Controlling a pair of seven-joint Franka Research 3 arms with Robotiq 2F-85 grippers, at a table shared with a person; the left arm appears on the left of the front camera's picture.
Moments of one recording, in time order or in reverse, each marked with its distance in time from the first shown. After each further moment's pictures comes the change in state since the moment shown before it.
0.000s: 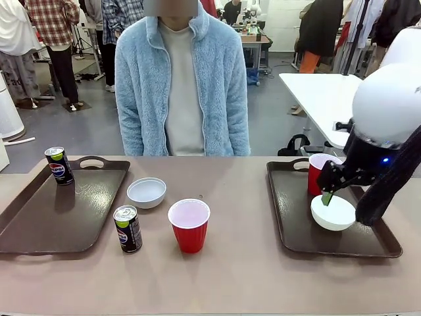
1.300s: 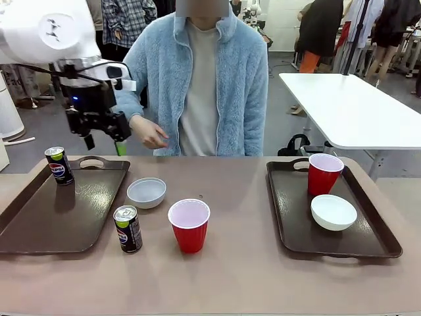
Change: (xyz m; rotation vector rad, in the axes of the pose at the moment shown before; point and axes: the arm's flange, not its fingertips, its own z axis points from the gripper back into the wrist) left arm 0.179 -0.180 -0.245 0.767 0.369 -0.128; right arm -0.112 -0.336 0.039 0.907 -0.084 -0.303
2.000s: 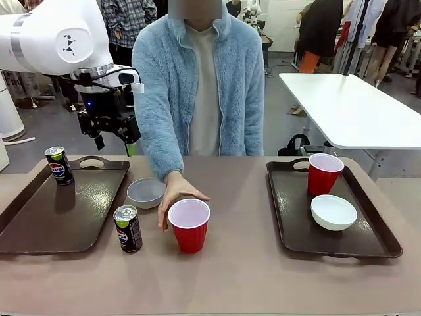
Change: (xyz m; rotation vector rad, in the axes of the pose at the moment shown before) left arm 0.014 -0.005 -0.013 0.029 -0.041 0.012; right arm 0.003 -0.002 0.000 -0.018 0.007 -0.013
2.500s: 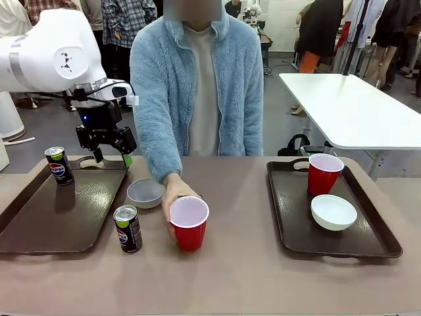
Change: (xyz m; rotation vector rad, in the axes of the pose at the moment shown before) left arm -0.003 0.027 -0.046 -0.087 0.013 -0.003; right arm -0.001 0.000 0.000 0.001 0.000 -0.002
